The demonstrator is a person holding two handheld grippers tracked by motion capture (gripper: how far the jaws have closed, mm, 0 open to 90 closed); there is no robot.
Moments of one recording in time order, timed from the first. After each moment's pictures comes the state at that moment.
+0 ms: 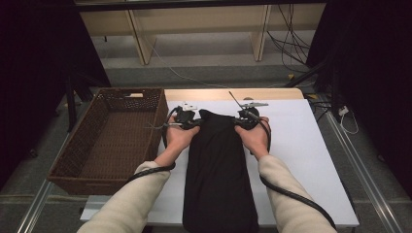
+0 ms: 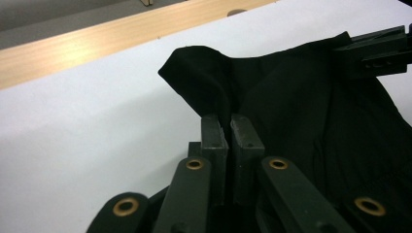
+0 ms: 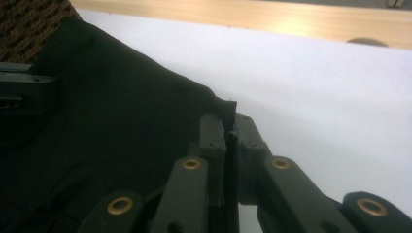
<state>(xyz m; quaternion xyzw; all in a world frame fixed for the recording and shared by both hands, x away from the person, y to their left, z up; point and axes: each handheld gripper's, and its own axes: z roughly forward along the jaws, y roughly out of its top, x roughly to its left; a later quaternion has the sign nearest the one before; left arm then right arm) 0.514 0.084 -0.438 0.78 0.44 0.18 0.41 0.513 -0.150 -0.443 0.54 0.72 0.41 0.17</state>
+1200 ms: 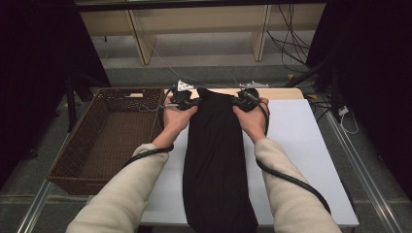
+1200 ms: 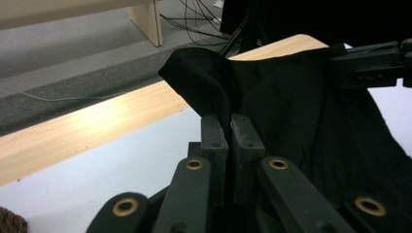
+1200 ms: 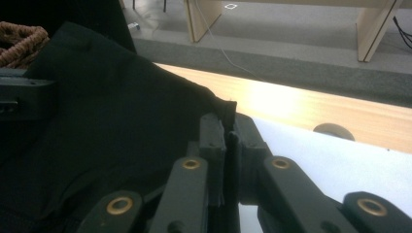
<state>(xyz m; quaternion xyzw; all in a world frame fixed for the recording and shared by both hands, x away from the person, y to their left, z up) 0.543 0.089 -0.386 0.75 0.42 0.21 0.46 0.541 -0.140 -0.393 0.52 0.69 0.45 0.22</state>
